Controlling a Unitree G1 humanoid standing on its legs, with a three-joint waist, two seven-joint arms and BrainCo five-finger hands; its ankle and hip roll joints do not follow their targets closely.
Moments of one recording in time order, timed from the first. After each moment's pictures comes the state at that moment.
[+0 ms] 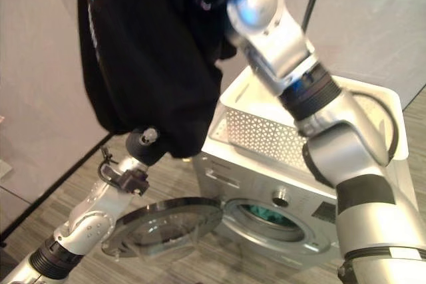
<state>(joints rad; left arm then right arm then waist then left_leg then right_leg) -0.24 0.61 -0.44 -0.36 -1.18 -0.17 -0.04 -1.35 -0.47 0.64 0.20 0.66 -0.28 -0.30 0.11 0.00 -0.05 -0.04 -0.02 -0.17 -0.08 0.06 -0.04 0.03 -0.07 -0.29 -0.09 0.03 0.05</state>
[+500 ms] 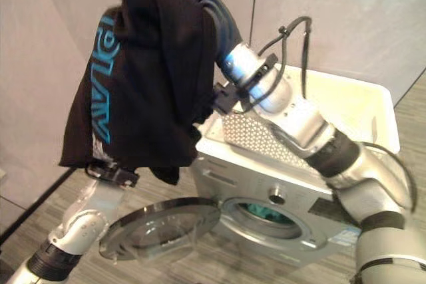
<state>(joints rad) -0.19 0.62 -0.32 -0.35 -1.16 -0.17 0.02 -1.11 -0.75 0.69 -0.17 0.69 -0.20 -0.05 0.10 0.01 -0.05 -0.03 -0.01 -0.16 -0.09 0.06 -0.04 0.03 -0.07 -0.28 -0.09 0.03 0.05</state>
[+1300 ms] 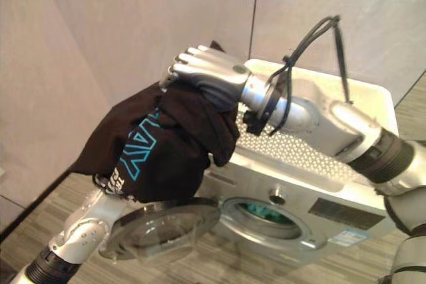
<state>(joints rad) -0.15 0.60 -0.38 -0.40 -1.21 -0.13 -0.10 -1.10 -0.96 0.80 -0.25 -0.05 -0.22 0.05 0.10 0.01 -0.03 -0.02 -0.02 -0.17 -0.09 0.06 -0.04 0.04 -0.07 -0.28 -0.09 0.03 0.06</state>
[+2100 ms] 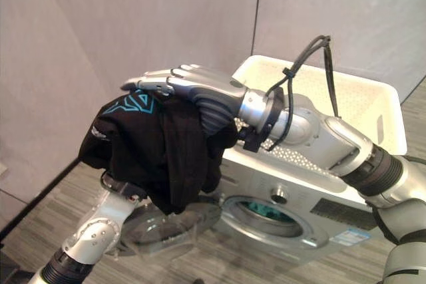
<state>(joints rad) -0.15 0.49 -0.37 -0.39 -1.21 -0.13 -0.14 -0.94 -0.99 0.61 -0.35 0.10 -0.27 0.13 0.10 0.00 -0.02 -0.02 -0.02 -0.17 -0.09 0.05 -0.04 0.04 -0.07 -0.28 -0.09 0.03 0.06</state>
